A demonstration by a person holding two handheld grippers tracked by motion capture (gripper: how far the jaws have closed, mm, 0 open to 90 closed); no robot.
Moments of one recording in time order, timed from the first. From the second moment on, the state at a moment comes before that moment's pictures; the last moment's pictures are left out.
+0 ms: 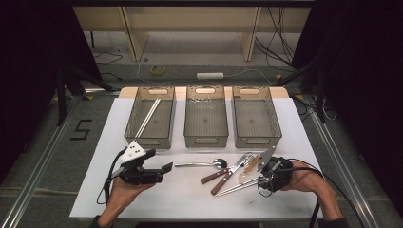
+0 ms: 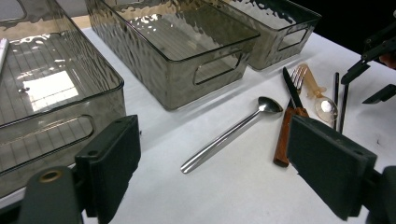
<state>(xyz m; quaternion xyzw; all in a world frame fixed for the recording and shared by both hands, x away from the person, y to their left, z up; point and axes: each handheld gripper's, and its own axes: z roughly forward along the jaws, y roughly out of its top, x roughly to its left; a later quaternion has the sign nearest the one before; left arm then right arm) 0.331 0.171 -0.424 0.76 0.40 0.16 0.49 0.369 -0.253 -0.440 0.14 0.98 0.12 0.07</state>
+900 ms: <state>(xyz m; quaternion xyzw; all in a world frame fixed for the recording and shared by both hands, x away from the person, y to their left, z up) 0.324 0.166 -0.425 0.76 0.39 0.16 0.49 0.376 -0.251 -0.447 0.13 0.99 0.08 0.06</state>
